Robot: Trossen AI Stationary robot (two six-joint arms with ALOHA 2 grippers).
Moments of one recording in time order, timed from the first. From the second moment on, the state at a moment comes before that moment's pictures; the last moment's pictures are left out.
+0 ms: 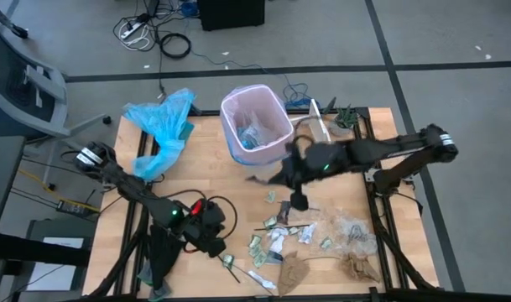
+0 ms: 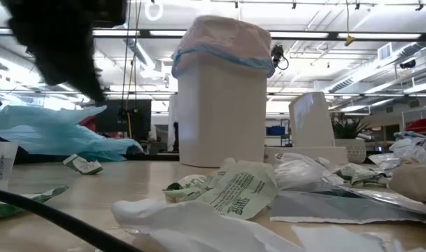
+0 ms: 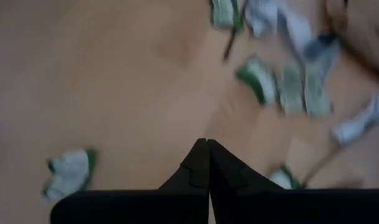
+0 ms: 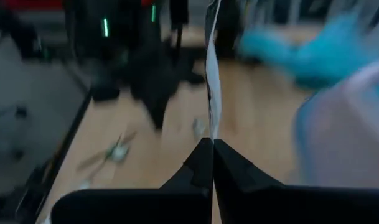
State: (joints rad) left arm -0.58 1.53 0.96 -0.48 -0.41 -1.00; right arm 0.18 1.37 1.37 -0.45 0.11 0.07
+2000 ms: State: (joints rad) left arm -0.35 1.54 0.96 -0.81 -0.24 -1.11; right arm -0.22 0.94 1.37 -1.09 0.15 0.28
